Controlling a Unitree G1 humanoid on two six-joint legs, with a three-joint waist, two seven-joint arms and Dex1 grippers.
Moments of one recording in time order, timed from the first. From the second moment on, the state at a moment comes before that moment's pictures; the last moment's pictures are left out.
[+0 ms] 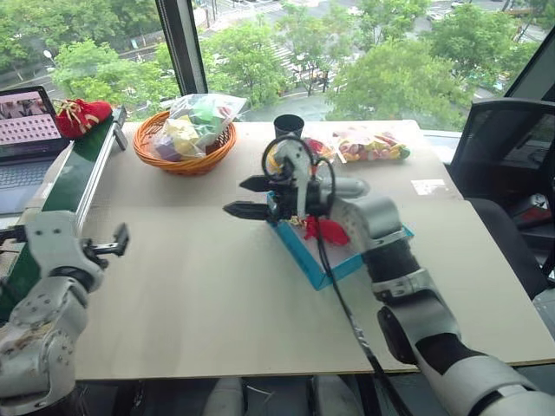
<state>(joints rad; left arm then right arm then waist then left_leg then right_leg) 0.01 0.47 0.61 -0.52 -0.43 0.78 -0.03 -0.97 -0.12 0.20 0.32 0.28 0.53 0.96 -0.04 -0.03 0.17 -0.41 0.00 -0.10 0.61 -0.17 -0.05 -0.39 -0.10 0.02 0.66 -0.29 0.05</state>
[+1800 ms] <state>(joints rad) 0.05 0.92 0.84 0.57 -0.35 0.20 -0.55 -0.88 -0.10 0.26 0.26 0.26 0.46 0.92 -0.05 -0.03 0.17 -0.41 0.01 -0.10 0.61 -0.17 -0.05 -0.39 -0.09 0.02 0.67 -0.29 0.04</state>
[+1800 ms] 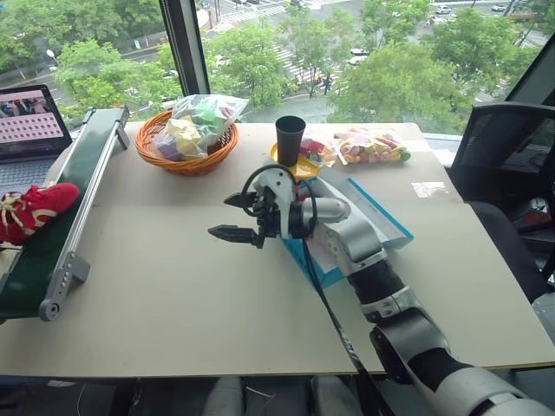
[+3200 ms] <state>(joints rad) -0.14 0.96 0.67 0.85 -0.40 0.07 -0.77 -0.88 -0.15 0.25 0.19 0.26 0.55 0.90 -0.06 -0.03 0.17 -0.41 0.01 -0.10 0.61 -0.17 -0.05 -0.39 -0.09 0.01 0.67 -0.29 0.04</state>
